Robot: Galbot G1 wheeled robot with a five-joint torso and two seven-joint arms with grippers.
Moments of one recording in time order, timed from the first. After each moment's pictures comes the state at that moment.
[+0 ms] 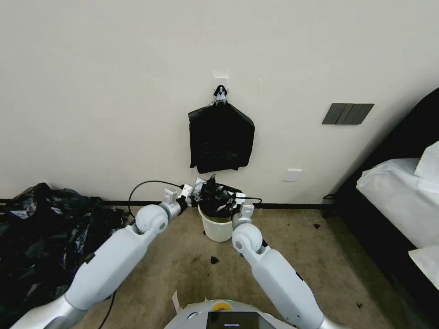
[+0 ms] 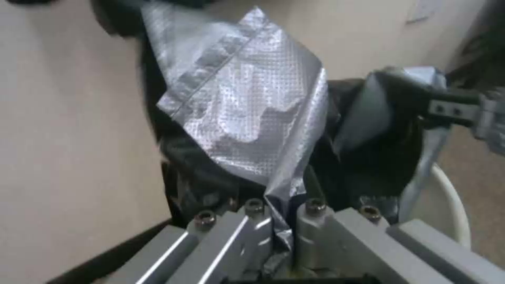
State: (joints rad) left arm 0.85 -0.90 -0.03 -1.87 -0.72 0.52 0.01; right arm -0.96 1.32 -0.06 1.84 0.66 -0.36 0.75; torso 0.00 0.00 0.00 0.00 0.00
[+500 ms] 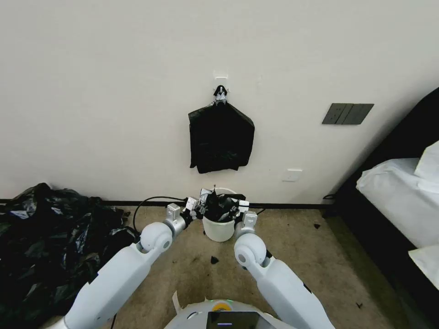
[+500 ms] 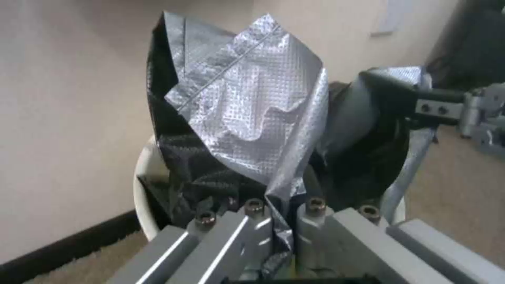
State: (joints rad) left arm 1.00 -0.93 -0.04 -1.92 -0.70 0.38 0.01; right arm -1.04 1.26 -0.09 1.95 0.65 -0.34 0.82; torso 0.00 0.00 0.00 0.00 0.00
